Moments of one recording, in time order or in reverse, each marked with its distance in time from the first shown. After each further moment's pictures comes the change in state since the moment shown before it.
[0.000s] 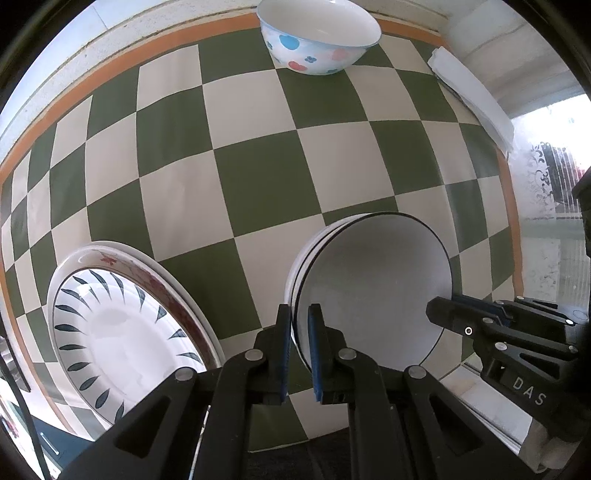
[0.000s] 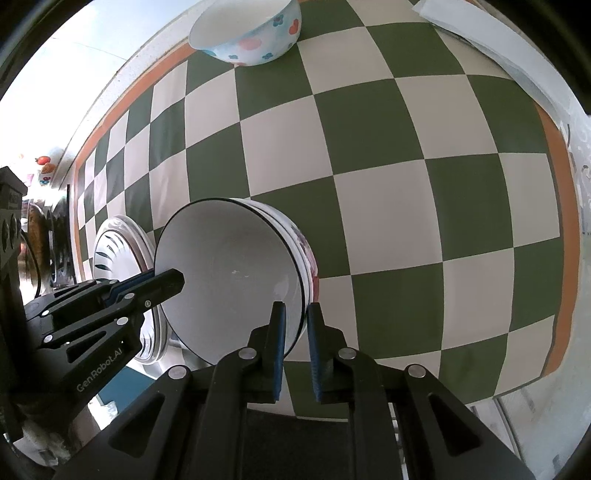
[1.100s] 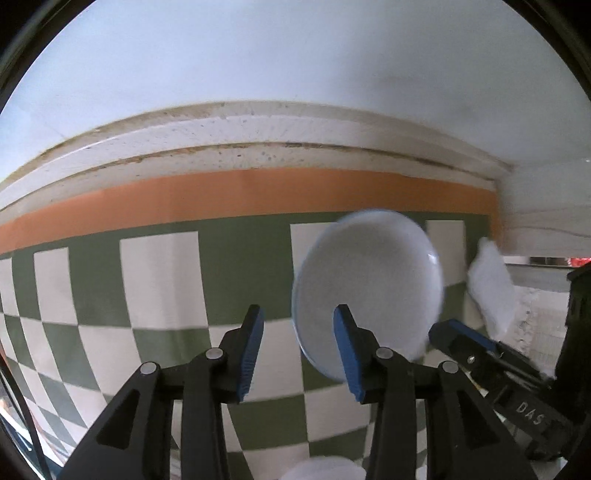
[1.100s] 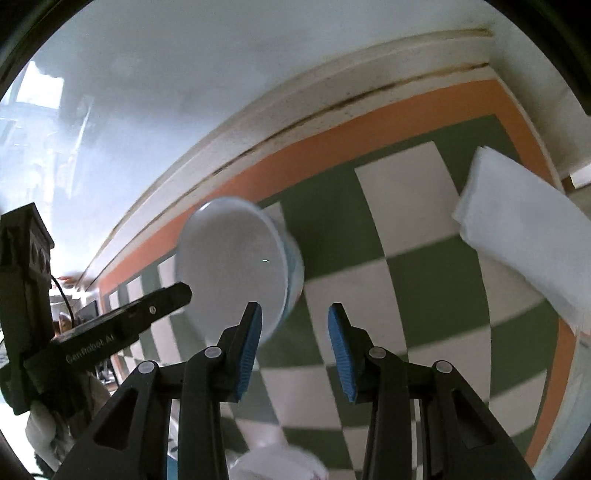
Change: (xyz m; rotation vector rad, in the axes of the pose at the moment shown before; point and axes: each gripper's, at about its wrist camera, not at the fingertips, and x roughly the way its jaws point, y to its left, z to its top) left arm -0.013 0.049 0.222 -0.181 -0.069 -0.069; right arm -0.039 -0.026 0.225 0.100 -0.166 0.119
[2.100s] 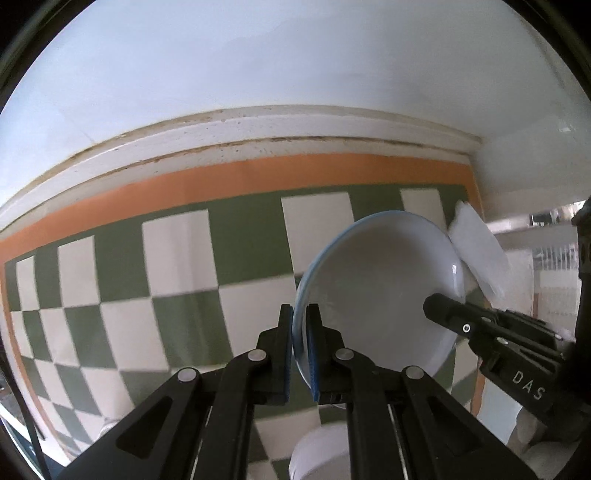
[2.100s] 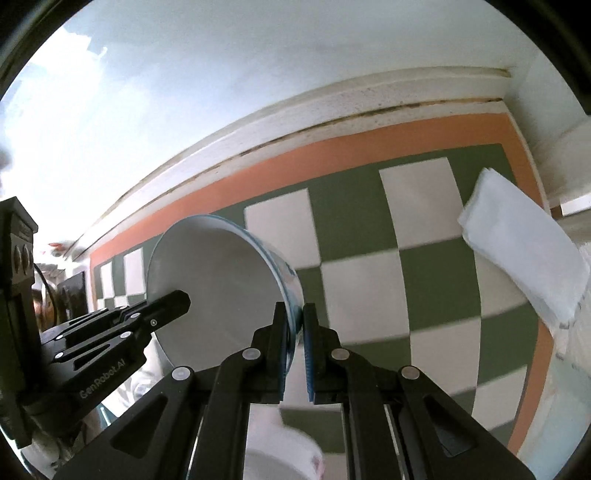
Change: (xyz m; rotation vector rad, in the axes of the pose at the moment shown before) left arm -0.052 -0.009 -0.063 0.096 -0.083 0.014; right arm -0.048 0.050 -0.049 -0.138 -0.027 -0.073
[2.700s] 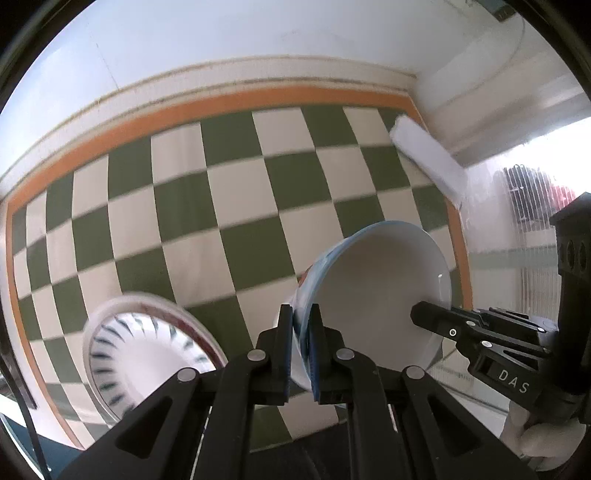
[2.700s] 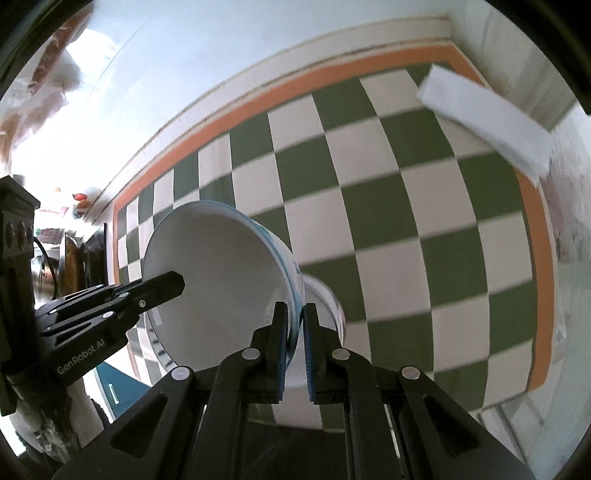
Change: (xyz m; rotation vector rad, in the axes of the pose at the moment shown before) left arm -0.047 -0.018 -0.142 0.093 0.035 -0.051; right arm -0.047 -0.008 -0.180 0.038 0.026 0.047
